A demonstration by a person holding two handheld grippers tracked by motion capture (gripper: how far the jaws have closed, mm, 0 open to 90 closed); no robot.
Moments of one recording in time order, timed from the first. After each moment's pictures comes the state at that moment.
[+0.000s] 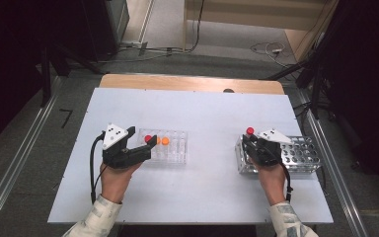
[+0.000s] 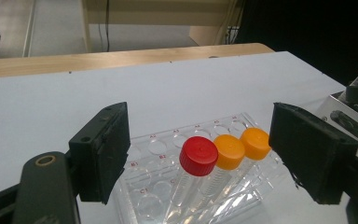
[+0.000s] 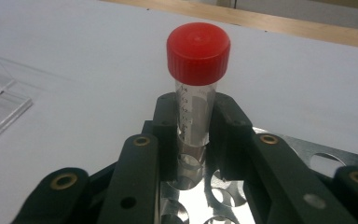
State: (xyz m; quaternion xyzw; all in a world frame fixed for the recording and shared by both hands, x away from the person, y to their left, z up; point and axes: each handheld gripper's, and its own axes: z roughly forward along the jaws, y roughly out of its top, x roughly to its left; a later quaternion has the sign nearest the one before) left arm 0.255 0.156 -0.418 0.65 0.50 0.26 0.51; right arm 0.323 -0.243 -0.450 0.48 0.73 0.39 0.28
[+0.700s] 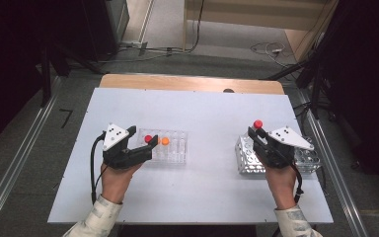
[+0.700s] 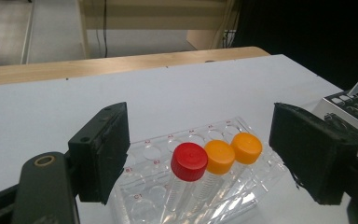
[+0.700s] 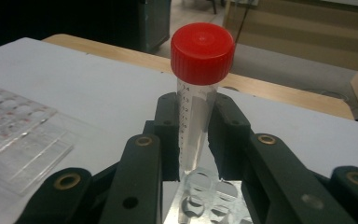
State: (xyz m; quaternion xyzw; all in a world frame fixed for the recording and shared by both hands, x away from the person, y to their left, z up) left arm 0.252 0.152 -0.413 0.65 0.49 0.26 0.52; right arm 0.287 -0.240 -0.393 0.42 0.72 0.46 0.32
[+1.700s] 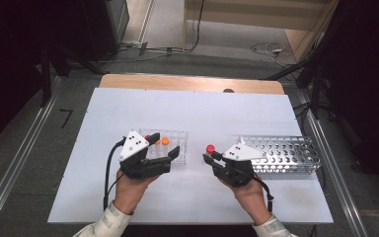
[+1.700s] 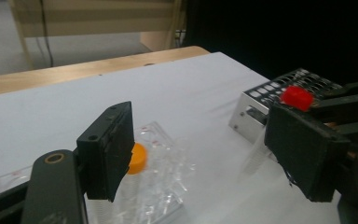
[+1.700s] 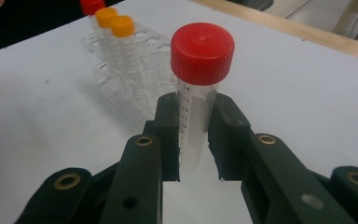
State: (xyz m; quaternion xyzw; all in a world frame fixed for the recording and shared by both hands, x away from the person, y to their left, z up) left arm 0.229 0.101 -0.401 0.70 0.40 0.21 0.55; right arm 0.256 -0.157 -0.424 0.32 0.81 0.46 0.17
